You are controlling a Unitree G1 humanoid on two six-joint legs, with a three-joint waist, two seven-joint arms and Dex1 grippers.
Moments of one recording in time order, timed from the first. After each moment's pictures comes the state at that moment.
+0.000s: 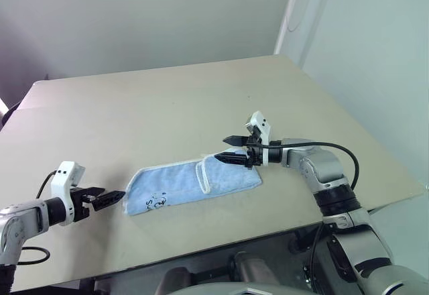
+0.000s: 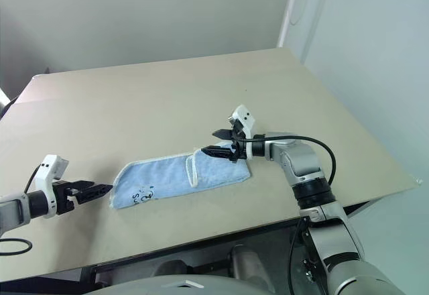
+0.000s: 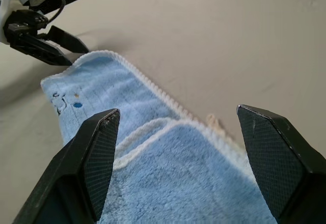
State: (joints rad) left arm 0.07 0.84 0.33 -0.04 -0.62 0.98 -0.79; right arm -0.56 -0.37 0.16 0.18 0.35 0.65 0.99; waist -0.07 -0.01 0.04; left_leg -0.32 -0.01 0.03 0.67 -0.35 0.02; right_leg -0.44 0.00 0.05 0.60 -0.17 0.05
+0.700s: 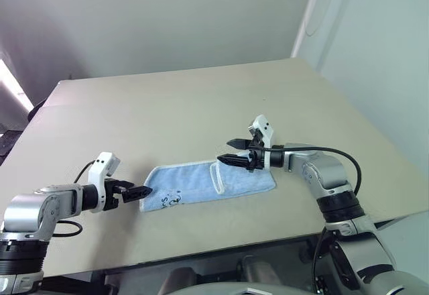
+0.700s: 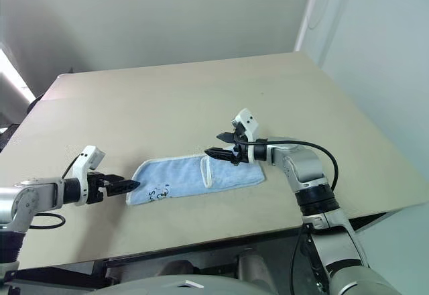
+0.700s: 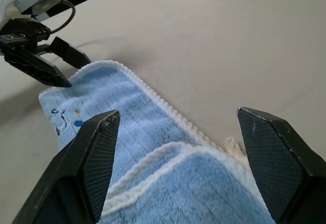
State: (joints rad) left arm -0.10 0.74 0.17 -0.09 -0.58 1.11 -0.80; right arm -0.52 -0.38 0.15 0.11 0.37 0.68 0.92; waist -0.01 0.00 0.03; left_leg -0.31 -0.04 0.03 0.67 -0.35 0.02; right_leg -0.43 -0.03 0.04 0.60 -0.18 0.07
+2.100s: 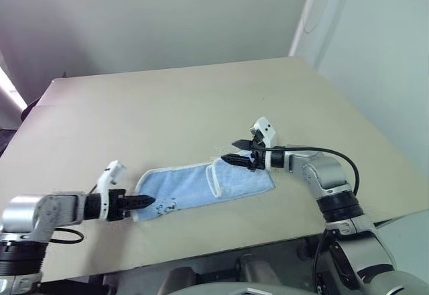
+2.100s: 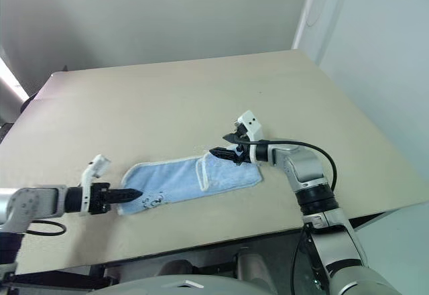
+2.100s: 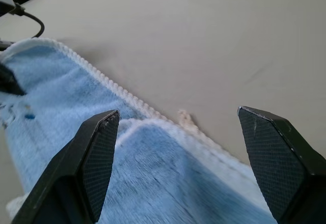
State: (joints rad) left arm -0.08 0.82 0.23 -0.07 -0.75 1.30 -0.90; right arm -0.52 -0.38 0.14 0.16 0.35 0.67 0.89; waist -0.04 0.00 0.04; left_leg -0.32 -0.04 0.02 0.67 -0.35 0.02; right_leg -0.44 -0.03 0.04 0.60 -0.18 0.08
